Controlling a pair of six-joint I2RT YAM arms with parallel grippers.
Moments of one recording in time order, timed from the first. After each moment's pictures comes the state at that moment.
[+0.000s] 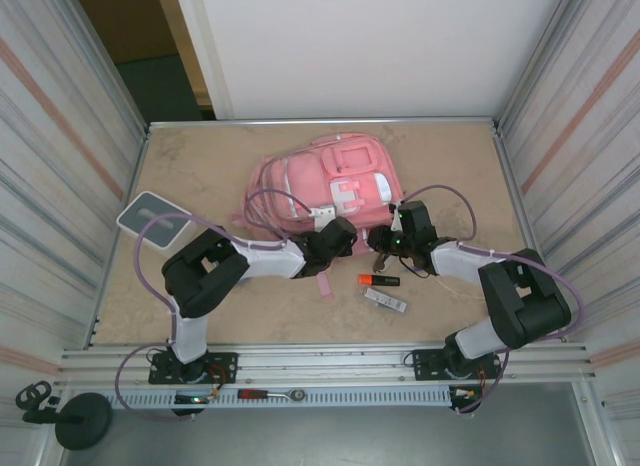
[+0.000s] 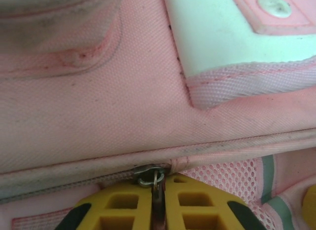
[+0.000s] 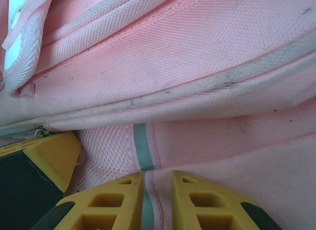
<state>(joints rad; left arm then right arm) -0.95 1.91 1.04 0.07 -0.42 -0.89 0.39 1.47 0.57 0.12 -0.26 0.60</state>
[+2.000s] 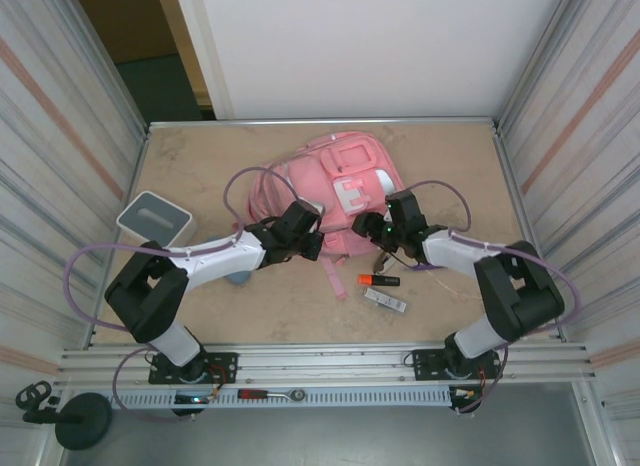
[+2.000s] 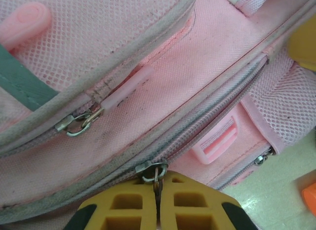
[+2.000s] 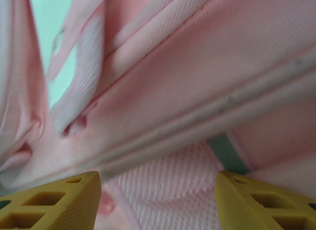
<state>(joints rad) -0.81 1.60 0.96 -0.25 -0.12 -0.35 0.45 1.55 0.72 0.05 -0.24 0.88</state>
